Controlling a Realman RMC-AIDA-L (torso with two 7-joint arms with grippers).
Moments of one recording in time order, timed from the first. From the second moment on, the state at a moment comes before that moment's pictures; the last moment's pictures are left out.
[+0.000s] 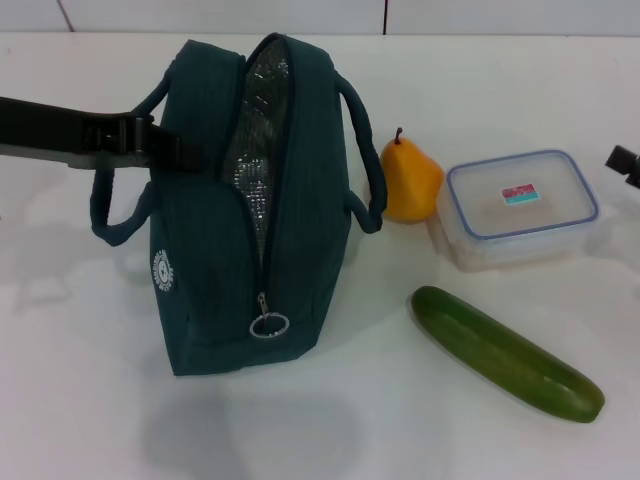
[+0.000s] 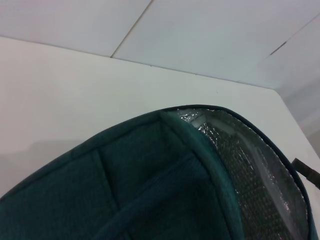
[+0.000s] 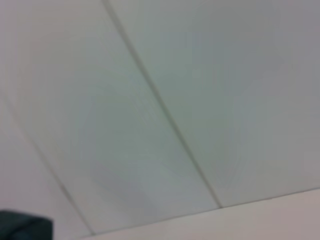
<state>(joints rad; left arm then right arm) -0.39 -2.09 0.88 1.60 2.15 1.79 -2.80 0.41 1.99 -0.64 -0.38 -1.55 -1.37 1.37</state>
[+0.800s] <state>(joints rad) -0.39 -2.09 0.89 1.59 2.15 1.77 -2.80 0.47 1.98 -0.63 -0.28 -1.55 -1.25 1.53</state>
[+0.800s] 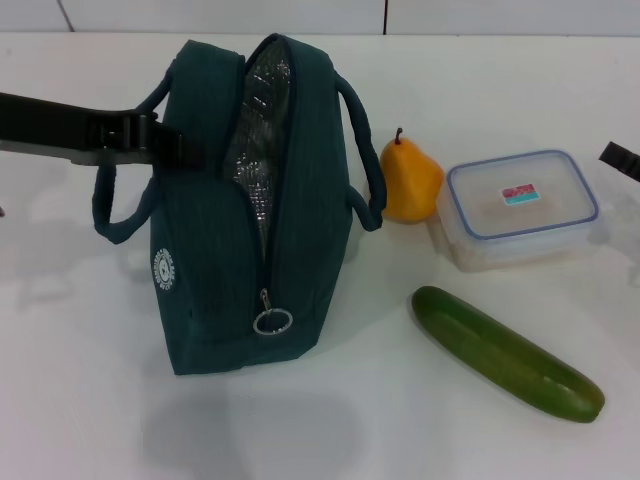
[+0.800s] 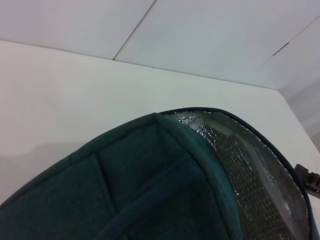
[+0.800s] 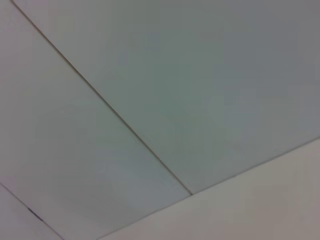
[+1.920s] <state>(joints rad) -0.39 -2.08 0.90 1.59 2.15 1.76 -2.78 0.51 2.01 -0.65 -0.23 -1.55 -1.24 1.64</state>
